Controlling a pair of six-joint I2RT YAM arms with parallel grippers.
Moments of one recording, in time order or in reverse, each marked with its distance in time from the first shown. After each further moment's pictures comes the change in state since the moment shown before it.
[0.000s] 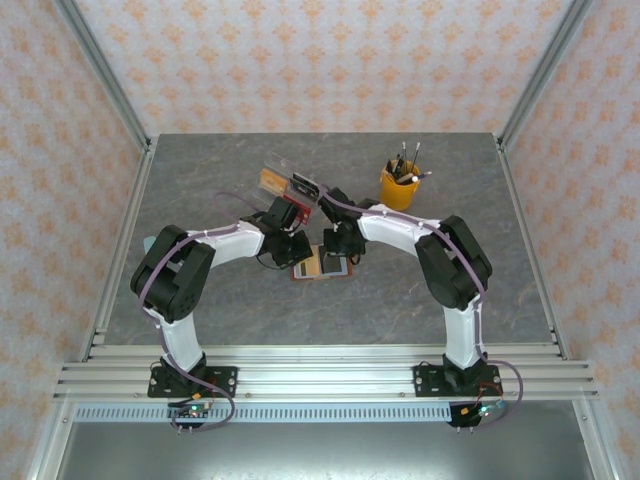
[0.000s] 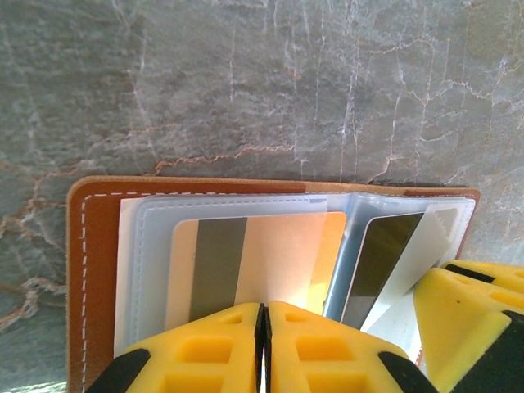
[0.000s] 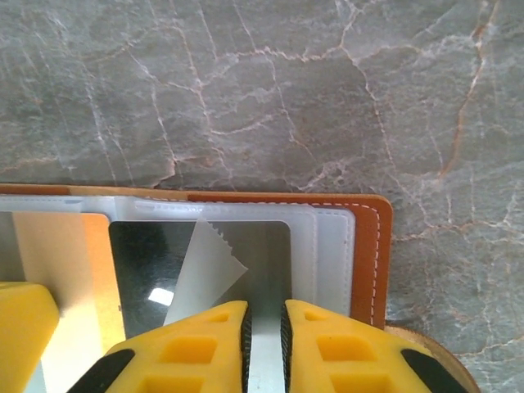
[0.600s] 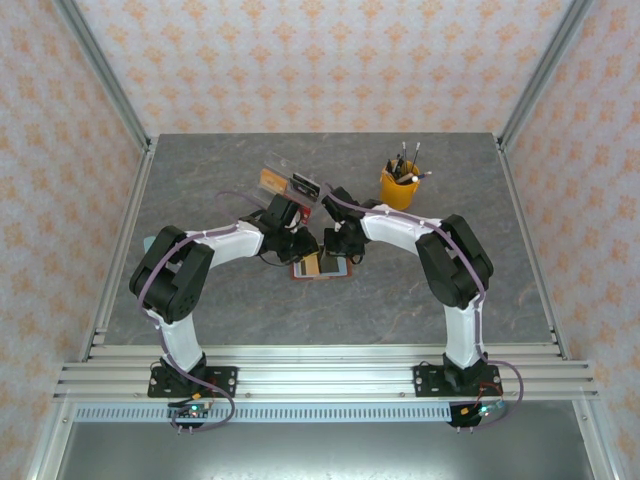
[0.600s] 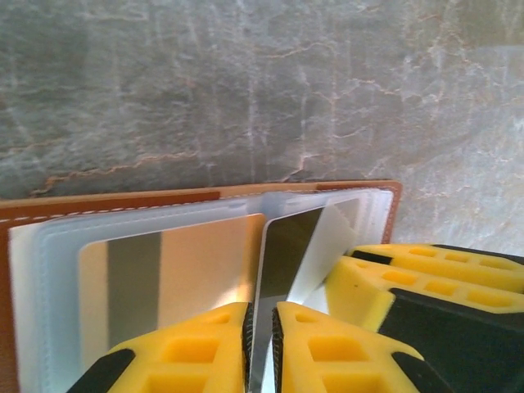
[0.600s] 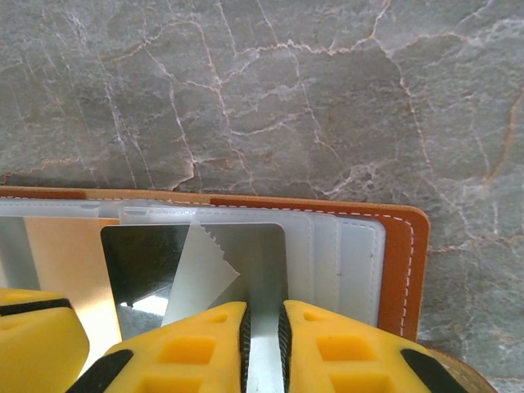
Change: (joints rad) left arm 0.001 -0.008 -0.001 0.087 0.077 -0.001; right arm -0.022 0.004 -0.023 0.052 -0.089 0.011
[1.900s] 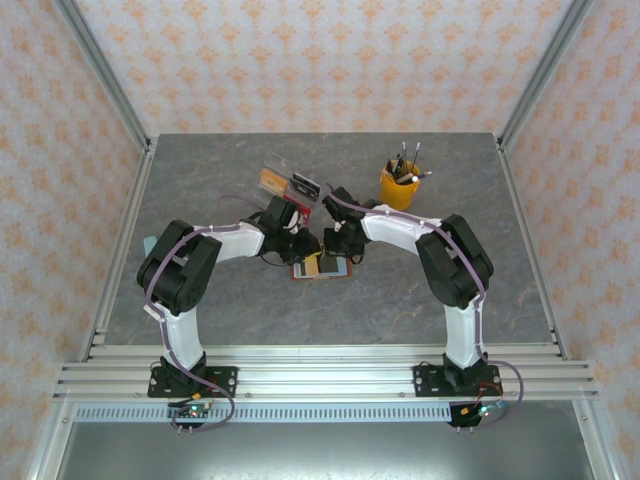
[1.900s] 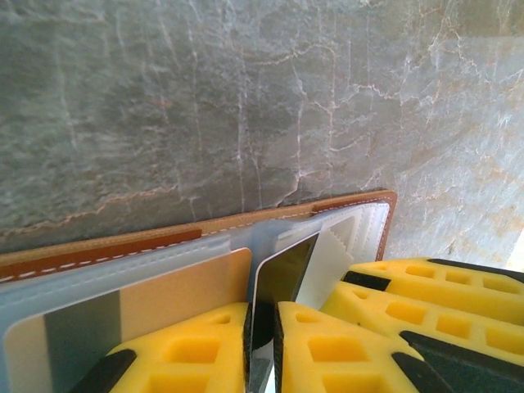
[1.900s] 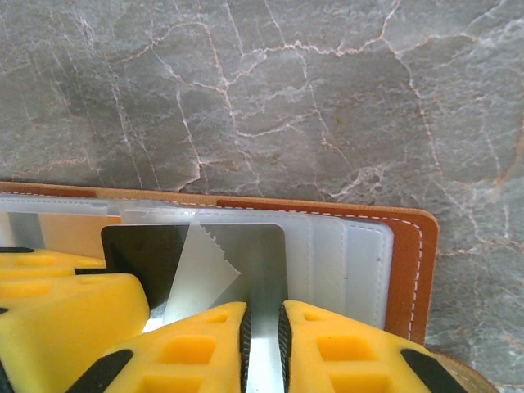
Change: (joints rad) left arm 0.028 0.067 -0.021 0.117 0.108 -0.007; right arm -0.003 0.000 -0.005 0.013 -0.014 0.000
